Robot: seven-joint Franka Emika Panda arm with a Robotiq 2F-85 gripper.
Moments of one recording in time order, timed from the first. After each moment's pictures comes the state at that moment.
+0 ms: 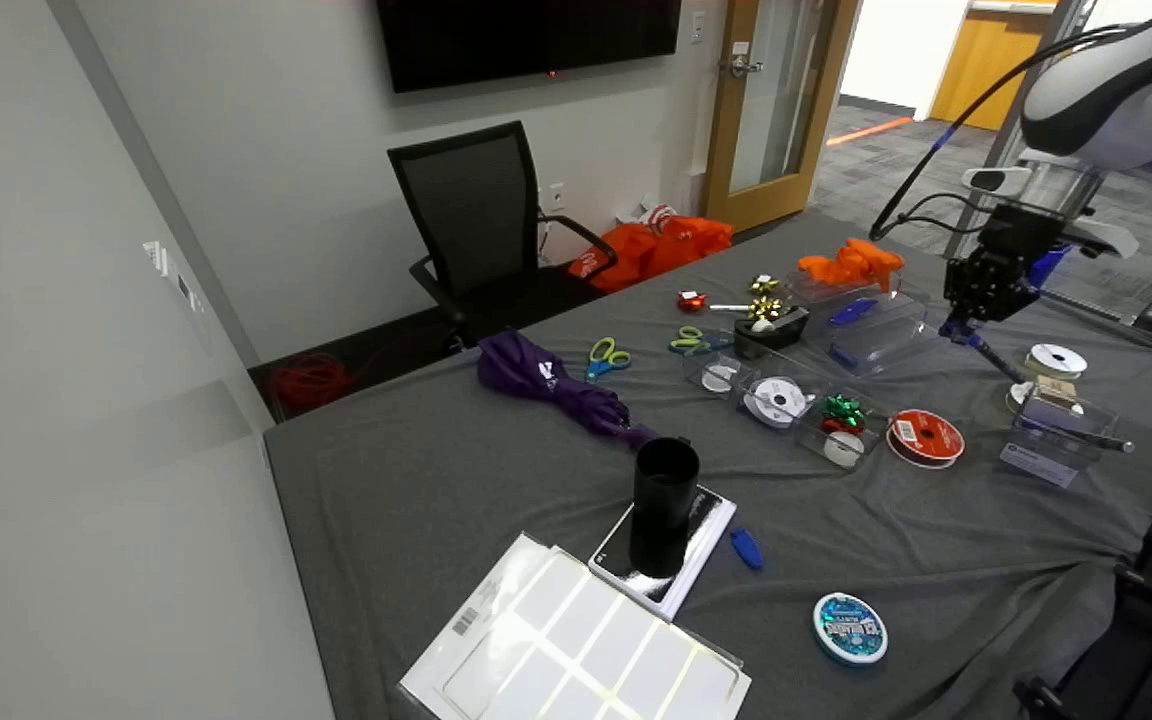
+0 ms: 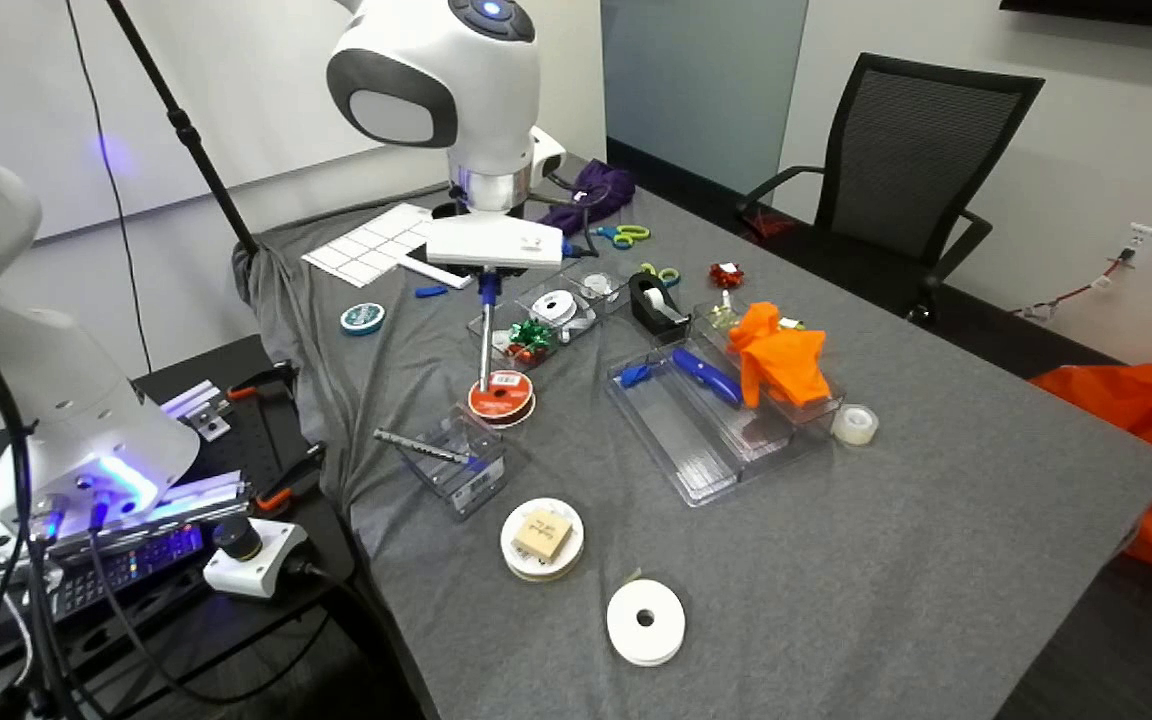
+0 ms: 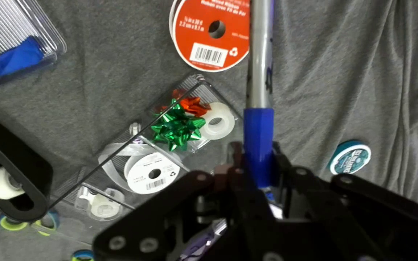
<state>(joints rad) -0.36 0.13 -0.07 -2.21 0.38 2.15 -1.71</state>
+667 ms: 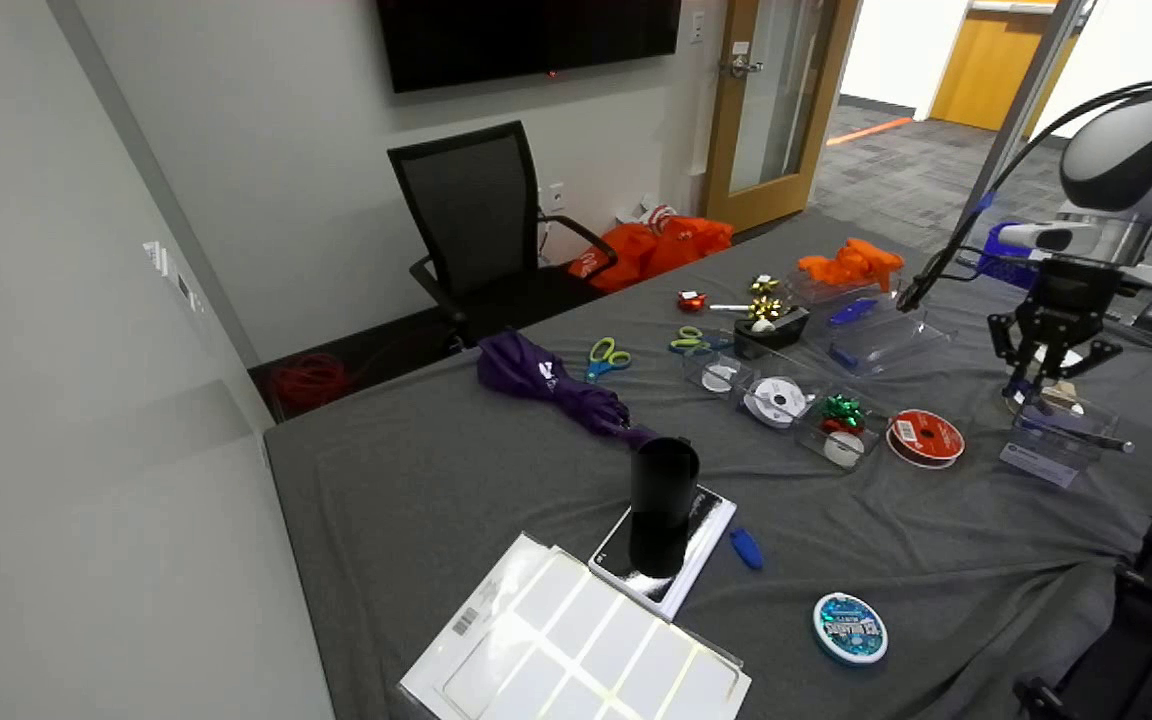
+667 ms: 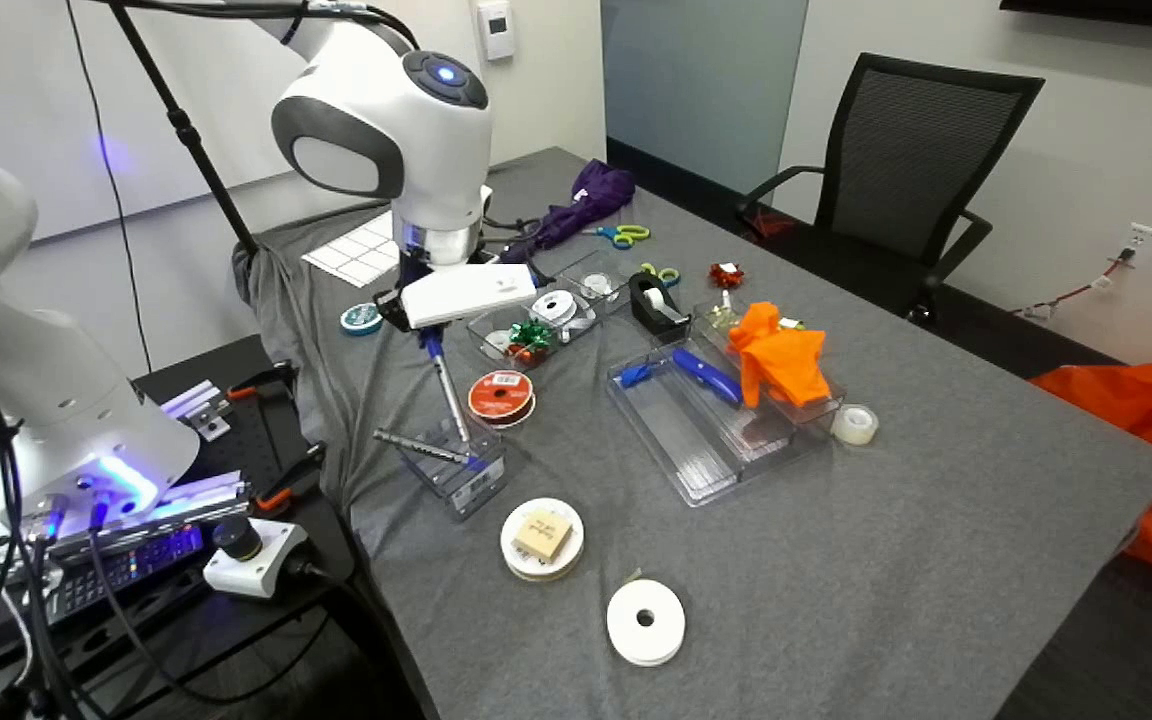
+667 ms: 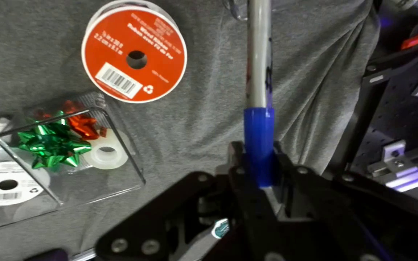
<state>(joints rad) -0.32 0.06 -0.16 -2.40 0.26 2.15 -2.18</state>
